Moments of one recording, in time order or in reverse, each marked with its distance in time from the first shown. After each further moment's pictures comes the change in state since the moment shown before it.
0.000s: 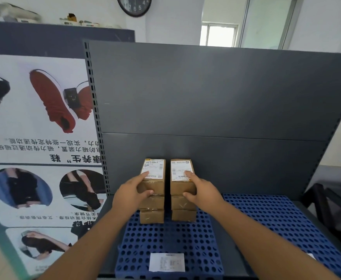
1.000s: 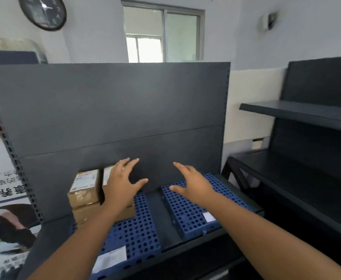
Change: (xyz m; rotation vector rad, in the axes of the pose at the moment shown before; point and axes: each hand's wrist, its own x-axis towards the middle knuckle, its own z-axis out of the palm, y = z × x) left_hand -0.038 0.178 0.053 -0.035 0.007 0.401; right_hand -0.151 0.064 -0.127 -0.076 0.175 0.207
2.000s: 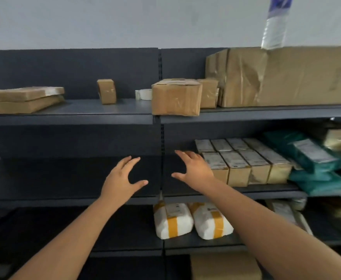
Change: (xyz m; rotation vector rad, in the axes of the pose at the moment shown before) left_hand -0.288 0.592 0.241 -0.580 -0.784 0.902; right_hand -0.623 0.217 -0.315 -0.485 0.490 1.129
